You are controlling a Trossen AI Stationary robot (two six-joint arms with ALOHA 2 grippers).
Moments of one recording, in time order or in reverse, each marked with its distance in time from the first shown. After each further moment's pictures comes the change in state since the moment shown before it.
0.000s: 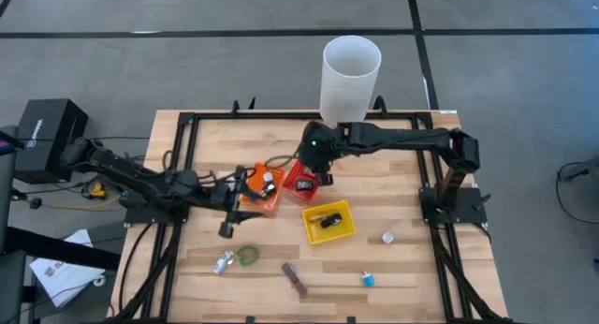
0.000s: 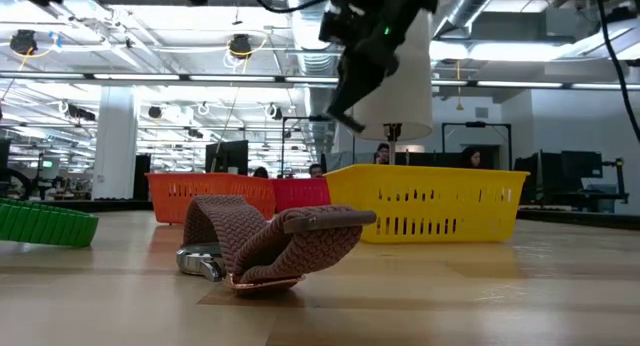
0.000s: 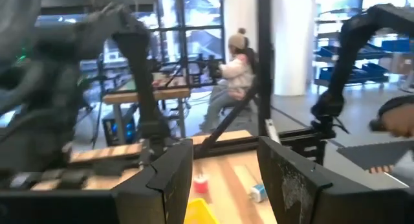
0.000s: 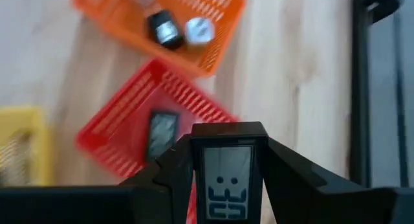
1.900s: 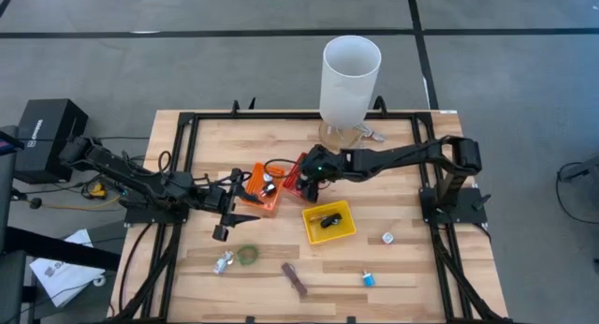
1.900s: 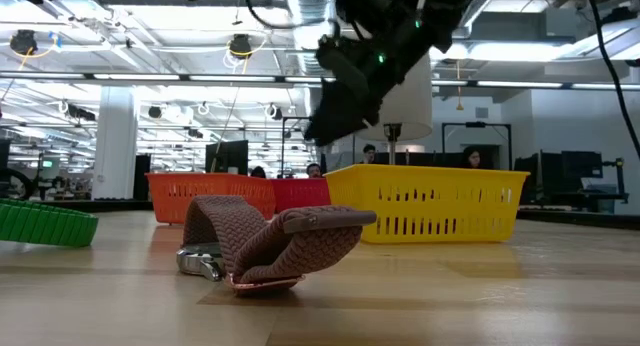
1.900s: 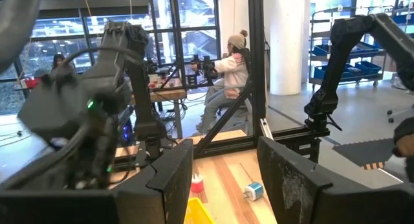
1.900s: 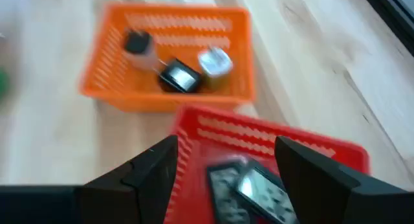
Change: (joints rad) left arm -0.033 -0.034 -0.010 -0.025 -0.002 0.014; right arm 0.105 -0.005 -0.312 0.489 0.079 0.519
